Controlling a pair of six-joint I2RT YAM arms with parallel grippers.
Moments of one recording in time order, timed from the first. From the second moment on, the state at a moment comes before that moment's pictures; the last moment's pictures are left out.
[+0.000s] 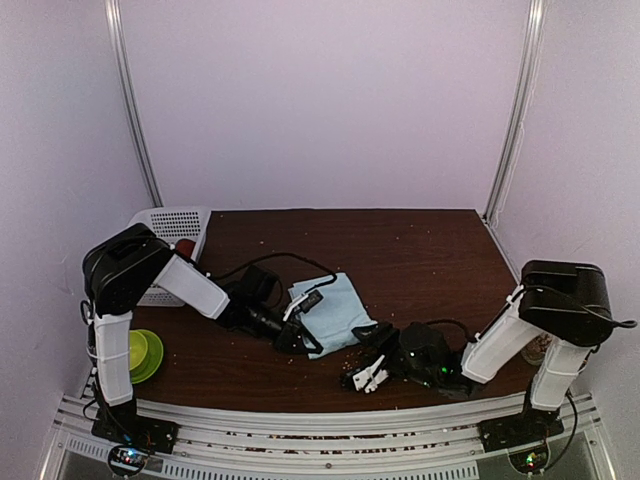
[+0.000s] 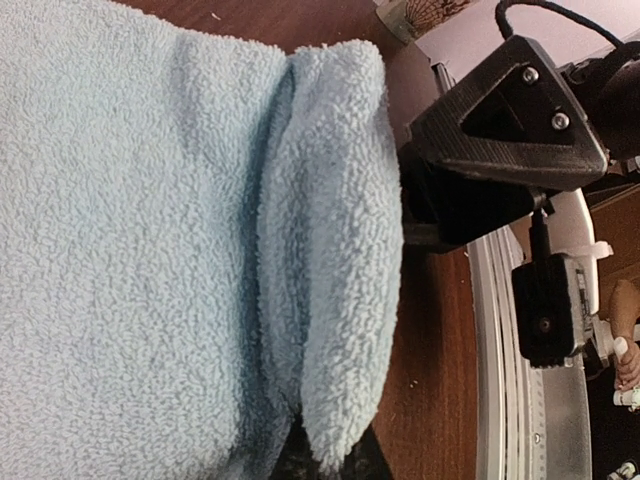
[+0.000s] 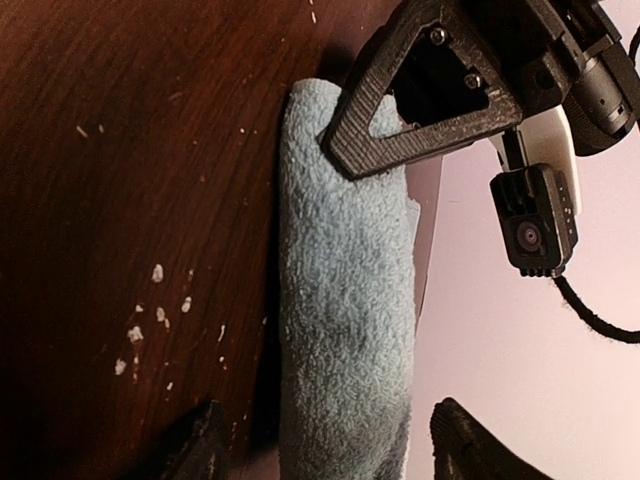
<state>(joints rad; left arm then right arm) -0.73 2.06 0.94 0.29 0.94 -0.10 1.08 1.79 0.41 0.96 0.28 -1.36</state>
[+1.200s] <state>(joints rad) -0.75 1.63 0.76 0.11 0.53 0.03 1.02 1.89 1.09 -0.11 0.11 -1.03</state>
